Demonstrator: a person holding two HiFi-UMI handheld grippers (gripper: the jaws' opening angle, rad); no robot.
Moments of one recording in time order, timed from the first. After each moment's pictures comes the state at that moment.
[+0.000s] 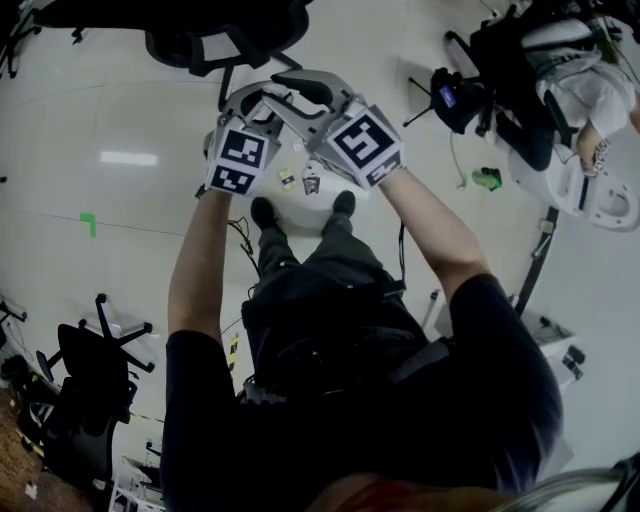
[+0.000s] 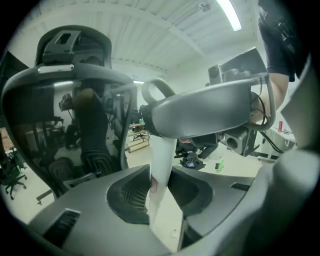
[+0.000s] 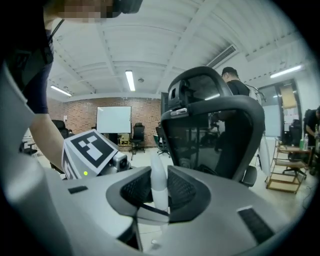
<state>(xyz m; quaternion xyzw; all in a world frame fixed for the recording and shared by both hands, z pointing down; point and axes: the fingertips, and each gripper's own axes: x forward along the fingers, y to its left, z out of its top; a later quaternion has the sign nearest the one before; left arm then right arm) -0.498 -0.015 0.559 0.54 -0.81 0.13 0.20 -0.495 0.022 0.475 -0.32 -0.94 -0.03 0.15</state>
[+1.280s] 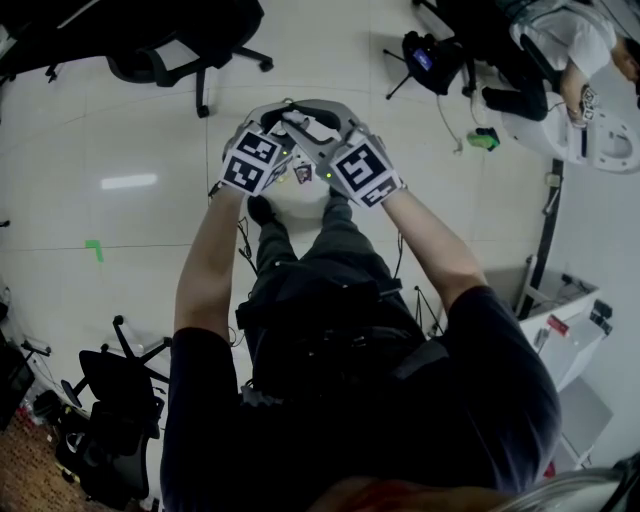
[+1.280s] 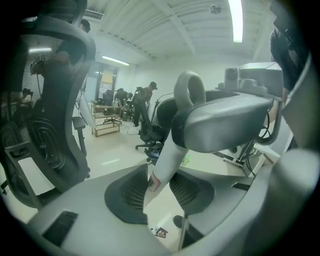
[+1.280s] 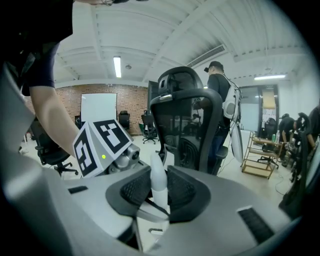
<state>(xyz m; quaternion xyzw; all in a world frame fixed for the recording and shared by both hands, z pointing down) -0.373 -0.085 0.630 0.66 -0.69 0.11 0.29 -0.385 -0.044 0.544 -0.21 -0.95 -0.05 0.21</state>
